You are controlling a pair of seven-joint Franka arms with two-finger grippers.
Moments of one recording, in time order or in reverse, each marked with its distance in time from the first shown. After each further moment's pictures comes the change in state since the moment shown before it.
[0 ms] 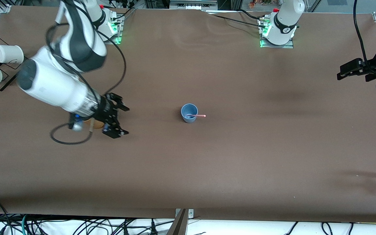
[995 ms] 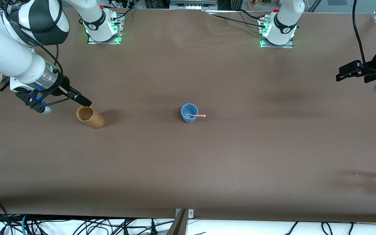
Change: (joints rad) left arm 0.000 0.011 0.000 0.000 0.000 0.001 0.000; right arm -0.101 -0.263 -0.015 -0.249 -0.369 -0.220 -0.993
